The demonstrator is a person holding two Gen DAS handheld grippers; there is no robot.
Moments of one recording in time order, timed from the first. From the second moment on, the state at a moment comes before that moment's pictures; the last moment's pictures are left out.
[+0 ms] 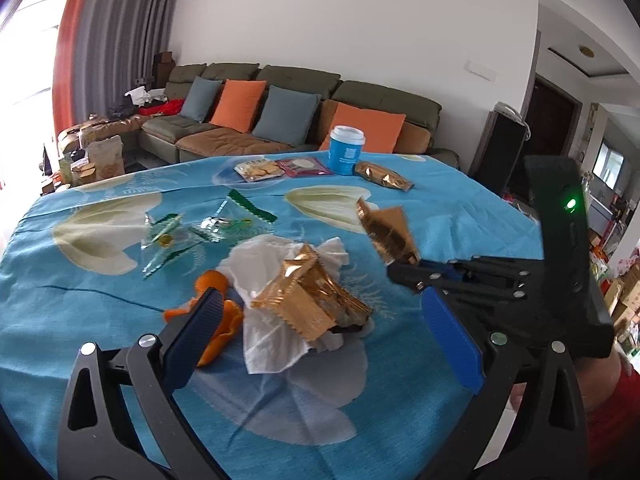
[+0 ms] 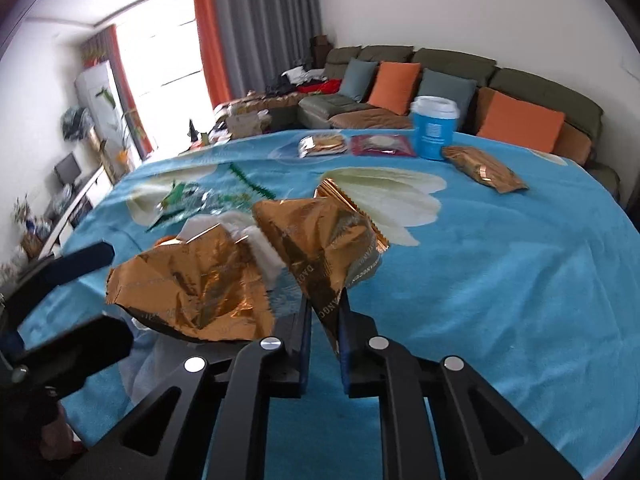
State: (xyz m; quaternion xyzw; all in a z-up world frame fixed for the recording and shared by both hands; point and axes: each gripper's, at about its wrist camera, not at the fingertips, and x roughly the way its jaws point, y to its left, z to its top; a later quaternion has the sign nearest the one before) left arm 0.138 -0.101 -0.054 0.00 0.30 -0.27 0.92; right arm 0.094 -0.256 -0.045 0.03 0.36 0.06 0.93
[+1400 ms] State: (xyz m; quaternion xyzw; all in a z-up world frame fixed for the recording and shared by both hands) left arm 0.116 -0.121 -0.074 0.08 0.31 -0.29 0.90; right arm 0.076 -0.264 -0.040 0.05 0.35 0.06 0.93
